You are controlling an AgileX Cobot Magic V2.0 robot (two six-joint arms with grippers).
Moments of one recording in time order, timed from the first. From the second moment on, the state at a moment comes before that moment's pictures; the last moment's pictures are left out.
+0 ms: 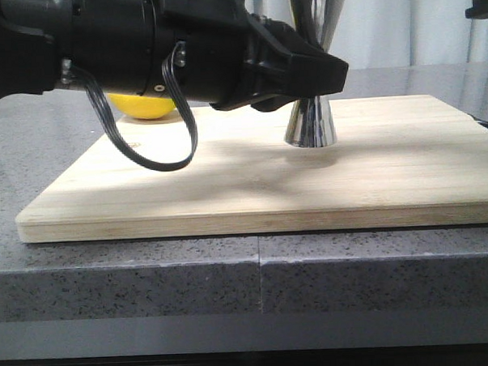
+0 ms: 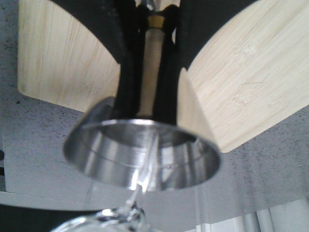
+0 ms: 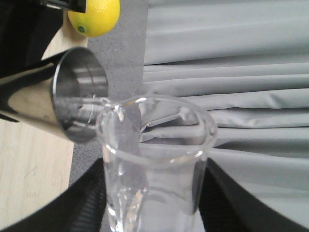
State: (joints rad) left arm -0.72 1.72 -0.91 0.81 -0.67 -0.60; right arm 0.42 1.09 -0.76 -1.04 -0.15 -0.49
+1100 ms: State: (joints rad) left arm -0.72 1.72 -0.91 0.82 -0.67 -0.60; right arm 0.42 1.09 -0.76 -1.12 -0.16 -0.49
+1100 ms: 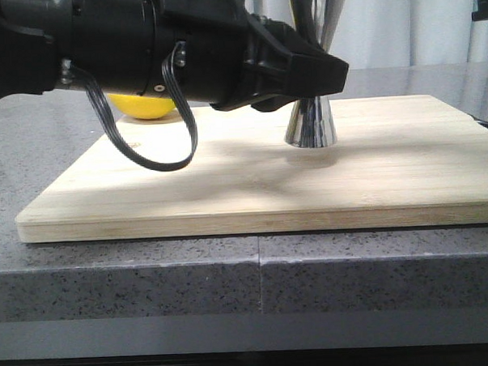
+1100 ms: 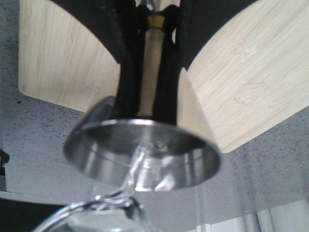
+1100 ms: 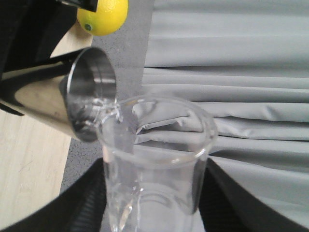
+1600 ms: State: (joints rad) left arm -0.72 1.72 -0.91 0.82 -0.67 -0.60; right arm 0.42 1.09 -0.76 -1.12 -0.16 -0.49
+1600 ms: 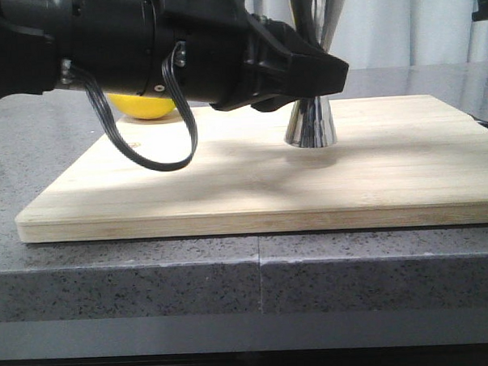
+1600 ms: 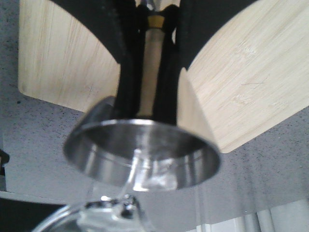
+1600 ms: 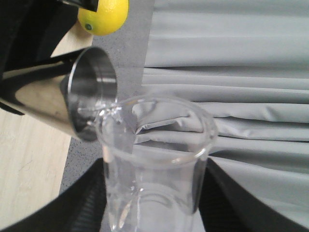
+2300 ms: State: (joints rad) left arm -0.72 1.72 -0.91 0.82 -0.67 -0.60; right arm 0.42 1.09 -0.76 -1.15 -0.16 -0.49
